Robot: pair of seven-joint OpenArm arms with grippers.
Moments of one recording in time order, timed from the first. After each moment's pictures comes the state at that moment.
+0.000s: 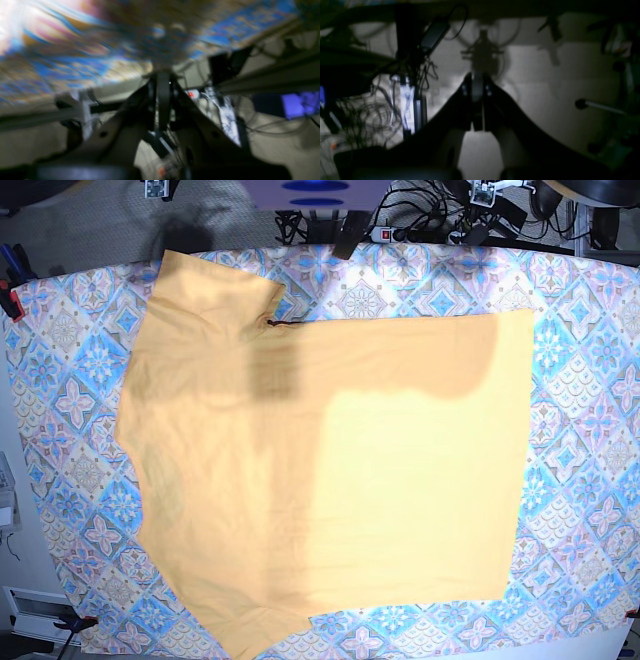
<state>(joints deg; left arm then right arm) 47.7 -12.8 -0.5 62.7 0.5 1.2 -32.5 -47.8 6.4 8.8 61.9 -1.1 -0.1 20.6</state>
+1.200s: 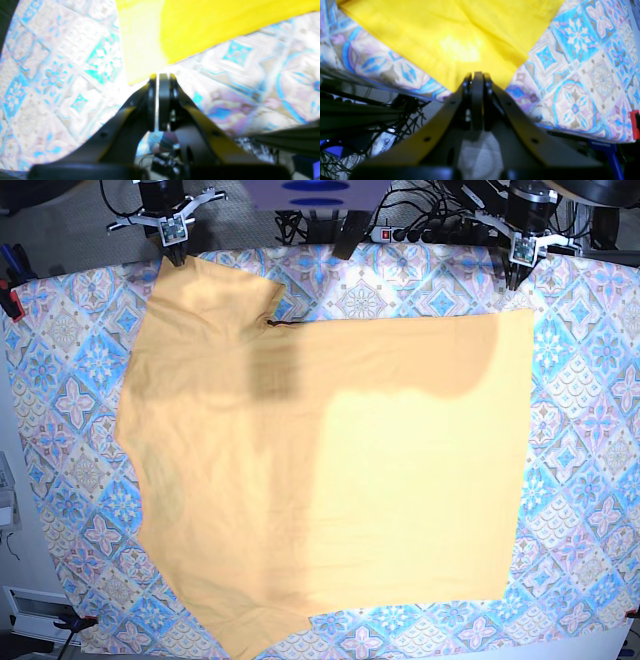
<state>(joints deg) 51.2 -19.0 -8.8 93.1 1.2 0.5 -12.6 -51.6 6.0 6.7 90.3 -16.0 0.2 14.9</state>
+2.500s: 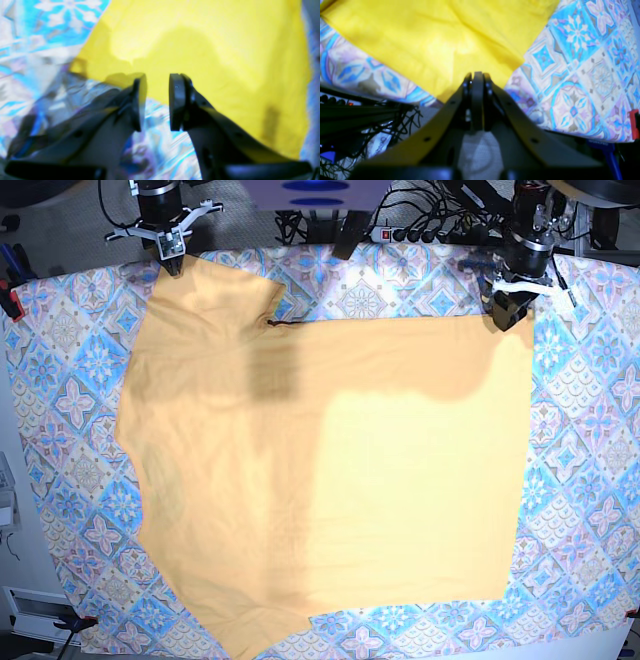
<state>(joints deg) 42.4 -24.5 -3.4 96.5 -64.8 1.2 0.8 -48.8 6.0 6.8 90.4 -16.0 0.1 9.4</state>
